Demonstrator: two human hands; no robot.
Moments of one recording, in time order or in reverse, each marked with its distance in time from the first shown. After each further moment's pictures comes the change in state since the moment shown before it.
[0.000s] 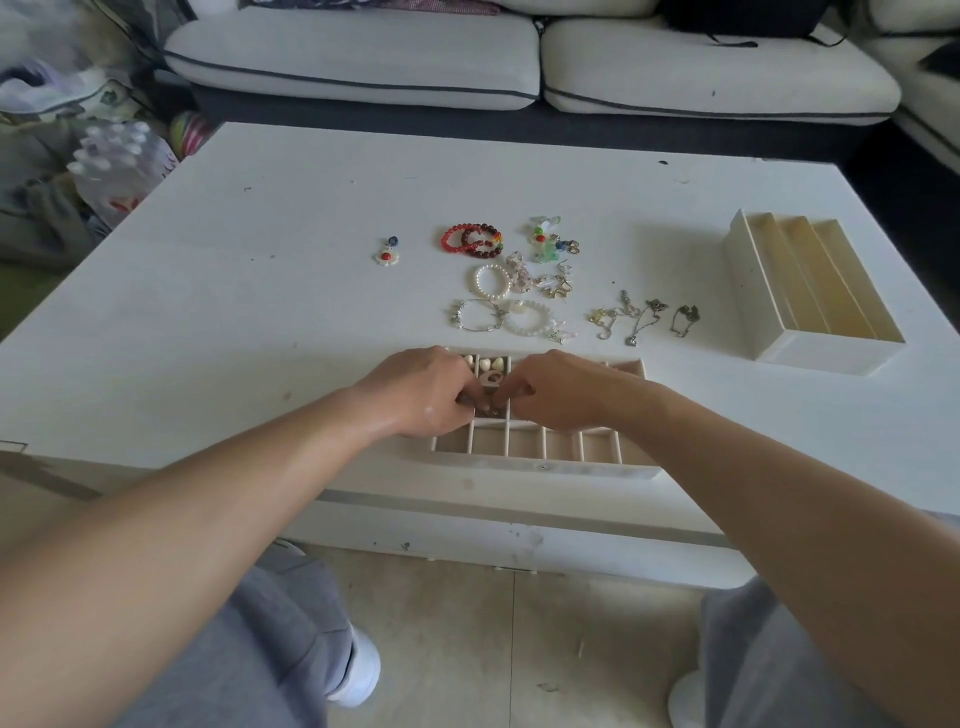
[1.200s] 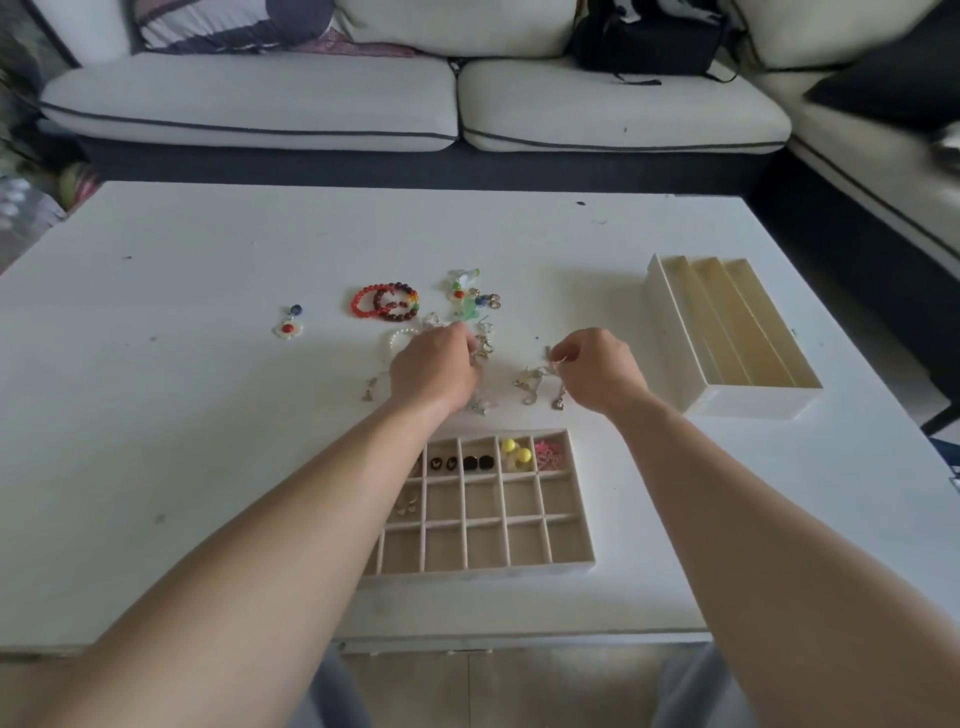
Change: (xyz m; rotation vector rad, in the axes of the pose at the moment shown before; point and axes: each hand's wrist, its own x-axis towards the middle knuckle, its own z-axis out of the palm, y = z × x) left_hand 0.163 0.048 -0.007 -0.202 0.422 -0.241; right_hand 0.024 0.132 -0.051 0.397 0.601 0.559
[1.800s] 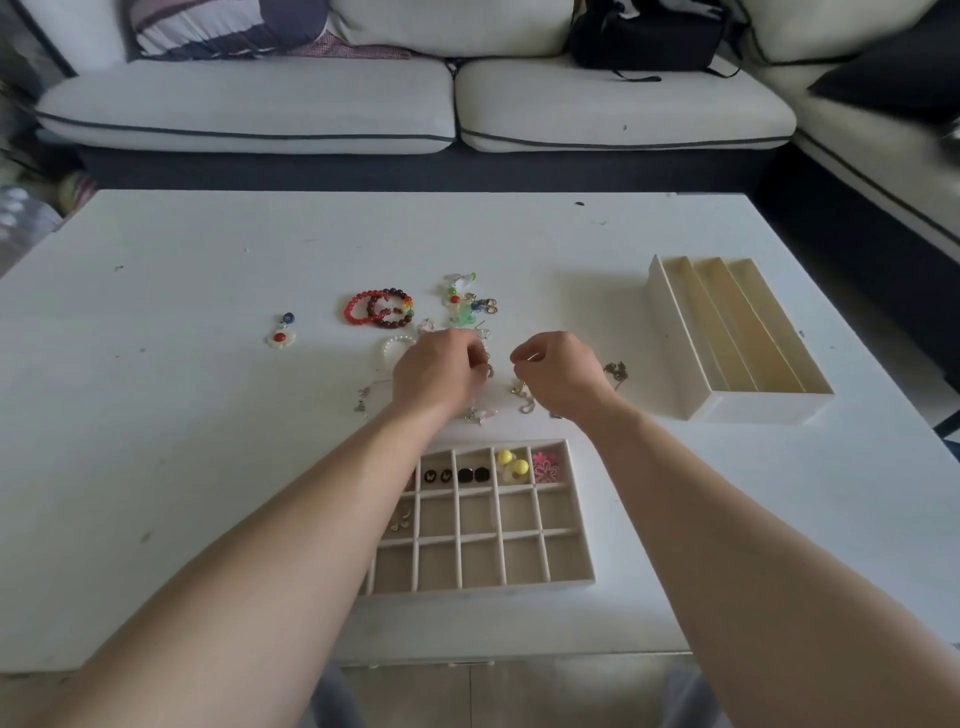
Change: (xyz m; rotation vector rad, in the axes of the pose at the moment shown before) left_hand 0.007 0.006 0.005 -0.085 -0.005 0.027; right_hand -0.003 -0.027 0.012 0.148 -0.127 -0.025
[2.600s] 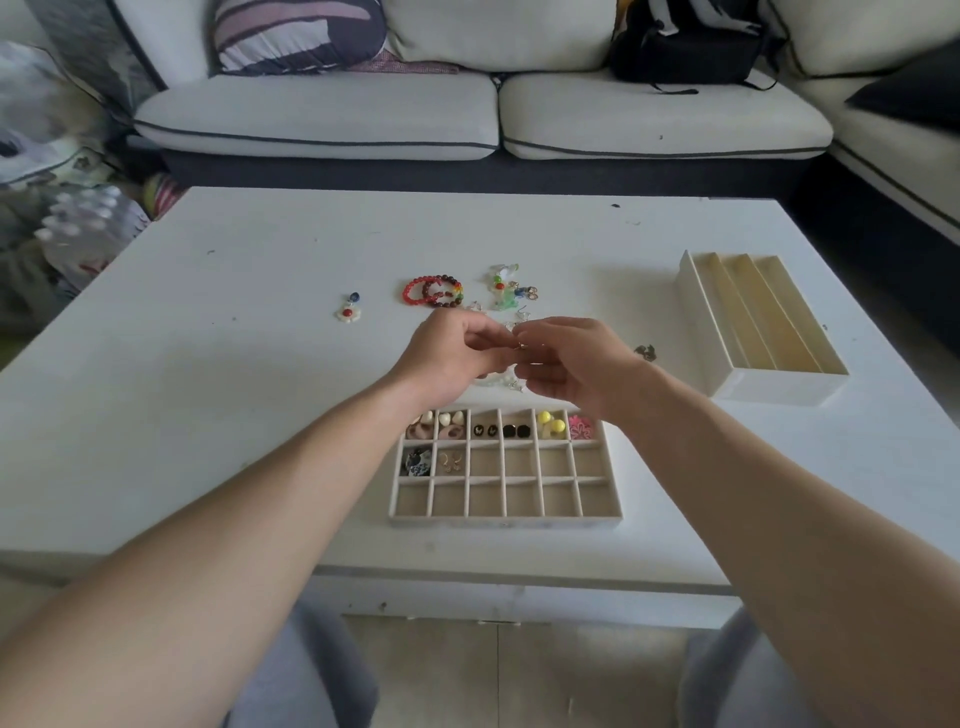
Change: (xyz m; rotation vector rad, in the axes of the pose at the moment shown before) left_hand -0.076 -0.010 -0.073 -0.647 -0.141 0.040; right_hand -0.072 -0.040 -0.003 0.821 -0.289 0.108
